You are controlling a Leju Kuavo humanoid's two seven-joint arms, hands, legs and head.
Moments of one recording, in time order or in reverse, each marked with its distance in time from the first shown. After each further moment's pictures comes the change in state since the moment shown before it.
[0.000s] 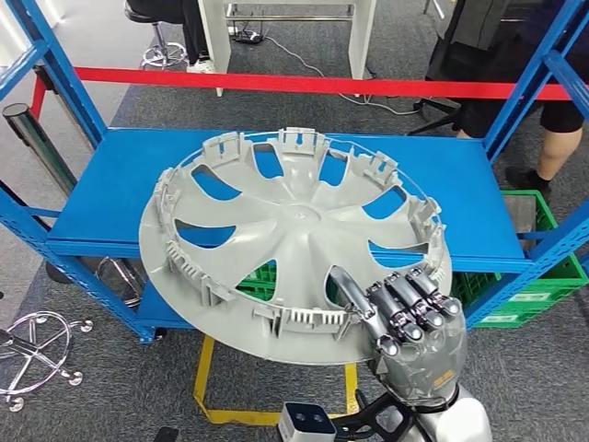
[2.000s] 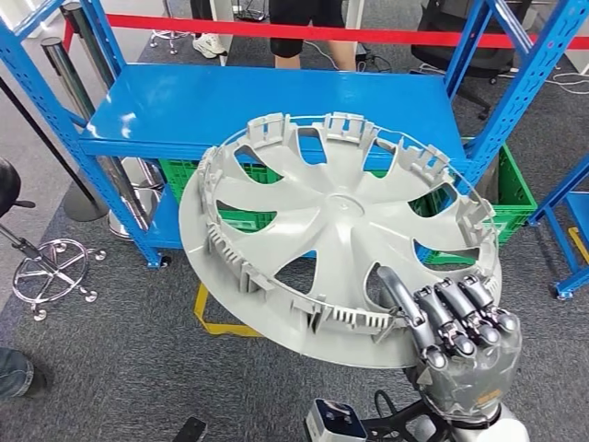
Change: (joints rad) left arm -0.019 -0.035 -0.044 0.000 -0.141 -0.057 -0.005; right arm 0.039 0.015 -0.074 -0.104 -0.001 0.000 -0.016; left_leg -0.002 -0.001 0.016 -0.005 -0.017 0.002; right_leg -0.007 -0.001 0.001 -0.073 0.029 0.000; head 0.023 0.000
